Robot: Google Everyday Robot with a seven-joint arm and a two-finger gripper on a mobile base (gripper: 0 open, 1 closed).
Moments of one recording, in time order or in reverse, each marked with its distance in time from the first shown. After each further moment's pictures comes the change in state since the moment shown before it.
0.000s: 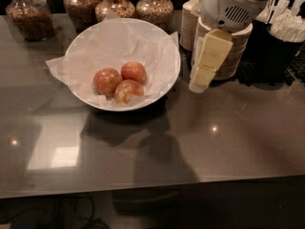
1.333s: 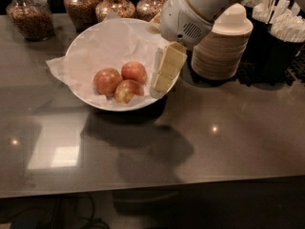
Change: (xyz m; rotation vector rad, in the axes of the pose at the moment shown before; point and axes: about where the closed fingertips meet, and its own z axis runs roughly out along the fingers) arm -0.074 0.008 0.060 -0.176 -0.285 -0.092
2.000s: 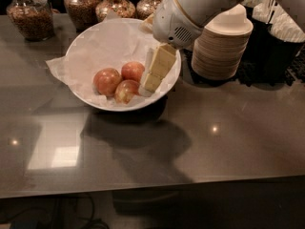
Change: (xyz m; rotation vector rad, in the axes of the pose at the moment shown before) arm -0.011 -0.011 0.017 0.014 -0.071 -0.005
